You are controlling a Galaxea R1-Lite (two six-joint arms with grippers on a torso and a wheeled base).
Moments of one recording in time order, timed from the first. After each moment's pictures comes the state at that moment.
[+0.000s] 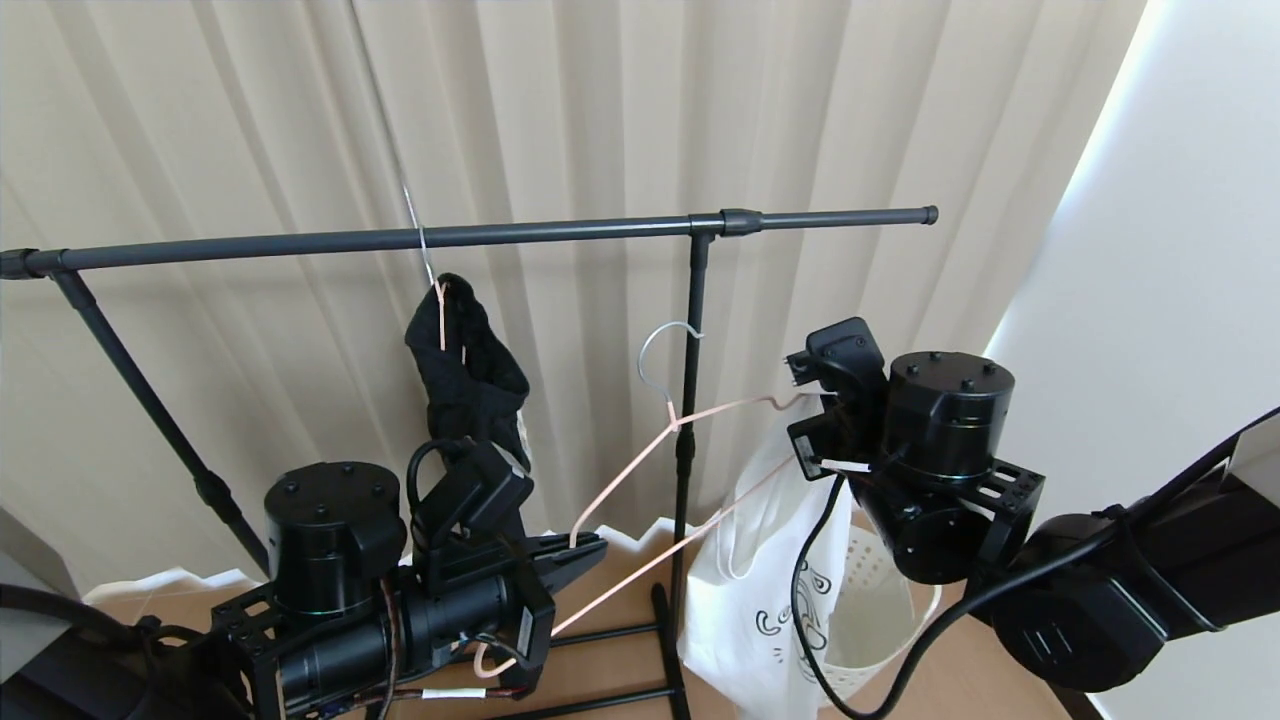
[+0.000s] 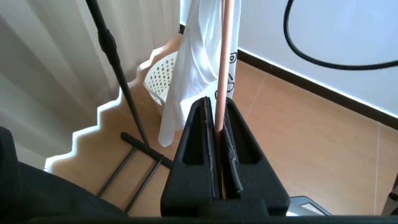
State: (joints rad) left arm -0.58 1.83 -0.38 -1.16 -0.32 0.10; right arm 0.64 1.94 -0.79 -0.98 -0.68 -0.27
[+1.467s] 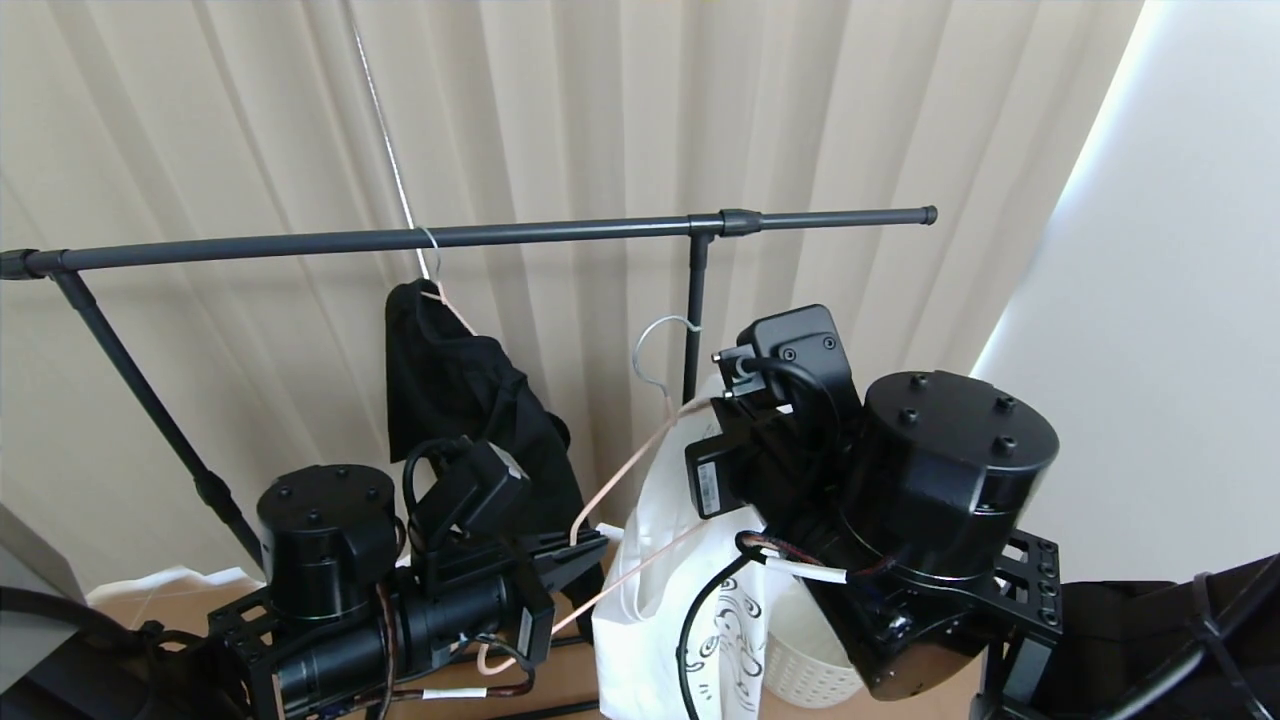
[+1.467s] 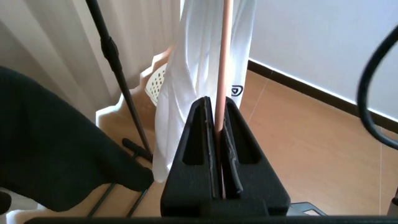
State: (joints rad) left arm -0.58 1.84 -0.36 -1.21 -0.32 0.10; right arm 0.96 1.86 -0.83 -1.00 -0.70 -0.09
